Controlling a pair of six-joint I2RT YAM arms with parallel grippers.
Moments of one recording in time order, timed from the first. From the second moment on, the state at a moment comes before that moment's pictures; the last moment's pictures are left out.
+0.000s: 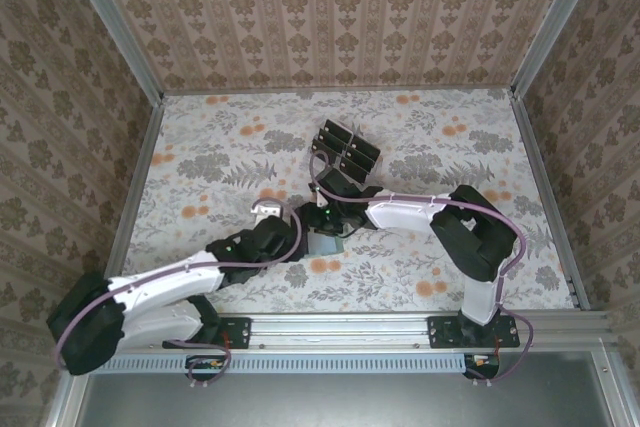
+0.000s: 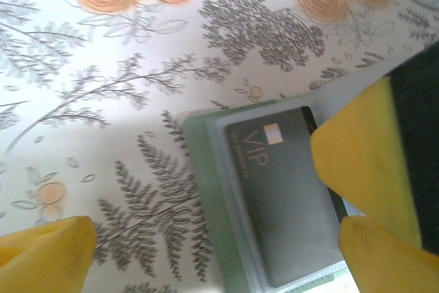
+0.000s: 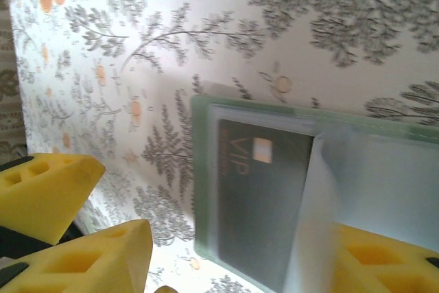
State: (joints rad) left arm -0.93 1.01 0.43 -0.33 -0.37 -0.70; right arm 0.82 1.85 1.12 -0.15 -0.35 0.87
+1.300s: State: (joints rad) left arm -0.61 1.07 0.54 -0.44 -0.20 -0.65; right arm 0.65 1.96 1.66 -0.83 0.23 0.19
